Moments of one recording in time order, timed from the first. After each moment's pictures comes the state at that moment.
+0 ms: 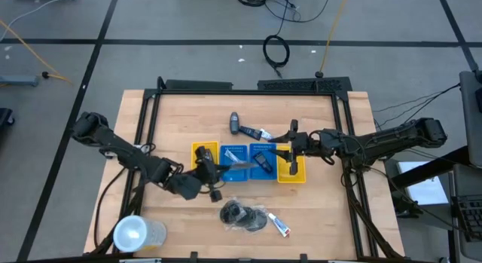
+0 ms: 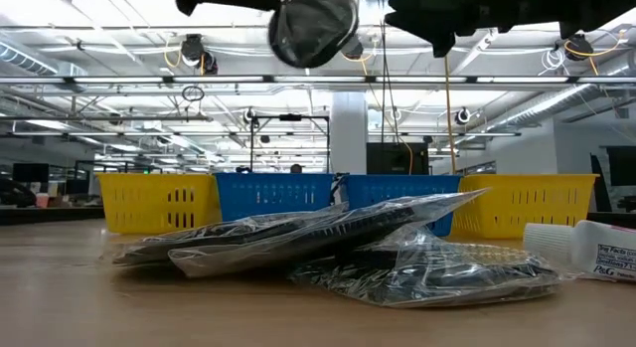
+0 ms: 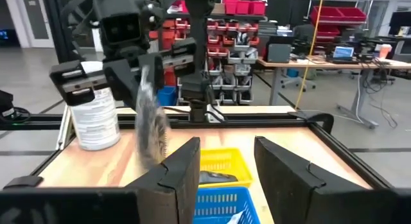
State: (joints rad) left arm -0.47 1.44 0.99 -0.05 -0.81 -0.24; right arm 0.08 1.07 0.52 0.56 0.13 0.00
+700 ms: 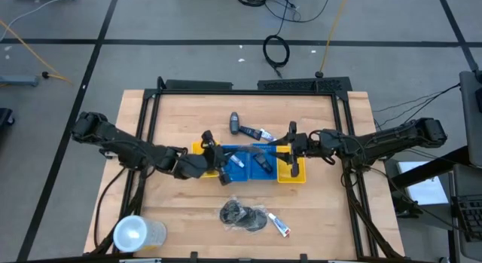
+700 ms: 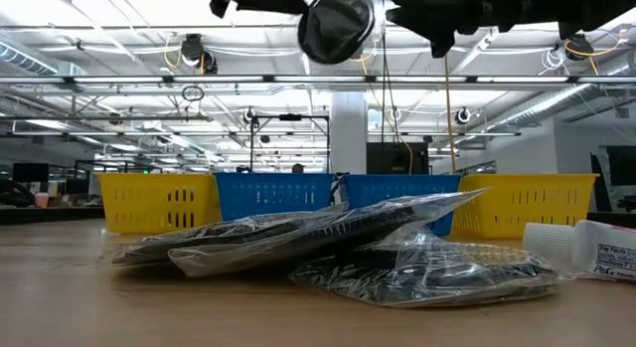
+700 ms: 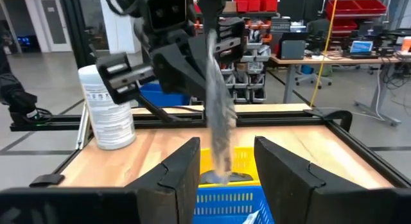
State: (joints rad) left arm -0.32 1.44 0.99 0.13 -0.74 -0.02; right arm 0.08 1.07 0.52 0.56 0.08 0.03
